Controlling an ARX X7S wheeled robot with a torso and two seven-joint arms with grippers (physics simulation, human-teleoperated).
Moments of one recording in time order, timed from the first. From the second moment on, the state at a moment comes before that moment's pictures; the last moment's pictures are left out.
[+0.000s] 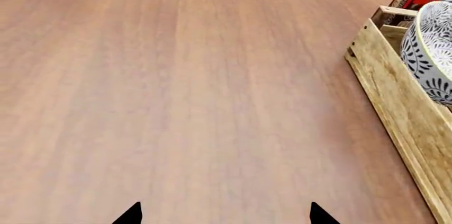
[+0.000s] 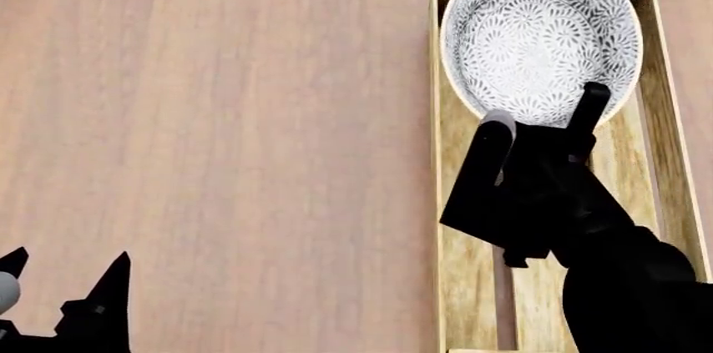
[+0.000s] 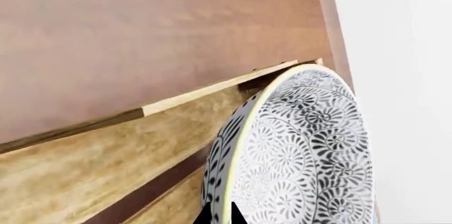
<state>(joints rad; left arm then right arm) -0.17 -0.43 -0.03 0.66 -0.82 -0.80 -0.34 1.00 0.67 -0.97 0.32 -0.21 0.22 -0.08</state>
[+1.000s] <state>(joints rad) -0.17 -0.45 -0.02 0.66 -0.84 -0.79 -0.36 1.03 0.59 -0.99 0.53 -0.21 0.15 -0.09</state>
